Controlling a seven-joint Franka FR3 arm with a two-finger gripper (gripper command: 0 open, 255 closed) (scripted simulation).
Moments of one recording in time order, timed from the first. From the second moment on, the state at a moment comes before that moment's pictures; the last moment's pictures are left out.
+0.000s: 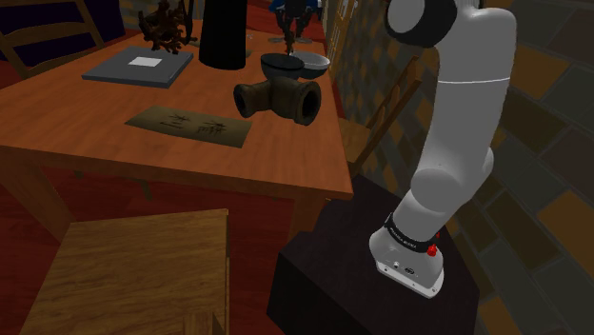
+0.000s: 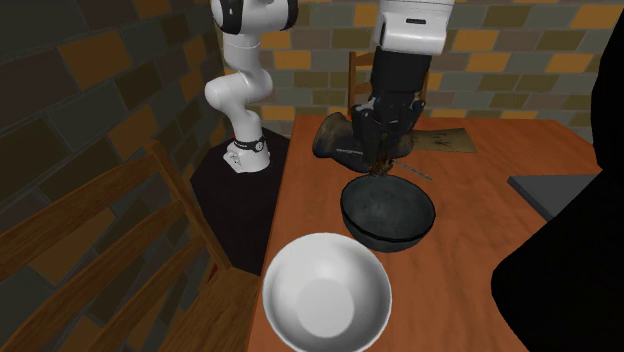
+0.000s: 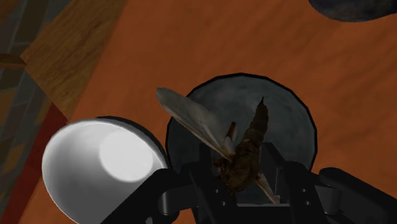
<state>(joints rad) -0.17 0.39 -0.10 -1.15 -0.06 1.57 0.06</state>
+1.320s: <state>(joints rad) -0.18 0.51 -0.10 -1.13 -0.05 1.68 0.07</state>
